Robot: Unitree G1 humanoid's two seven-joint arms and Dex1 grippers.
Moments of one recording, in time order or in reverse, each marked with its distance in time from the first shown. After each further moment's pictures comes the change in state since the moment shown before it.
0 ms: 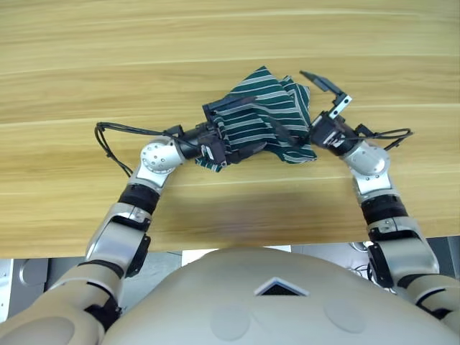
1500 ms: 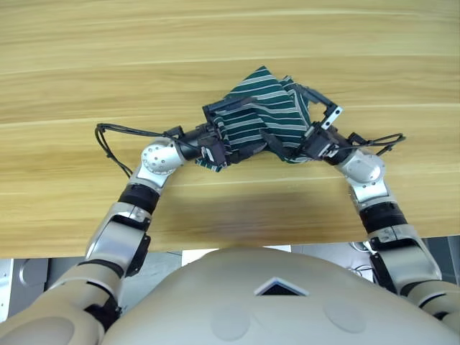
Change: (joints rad) left arm -0.007 0.001 0.001 0.019 0.020 -0.030 0.037; right arm -0.013 0.004 -0.036 -0.019 0.028 0.065 -0.083
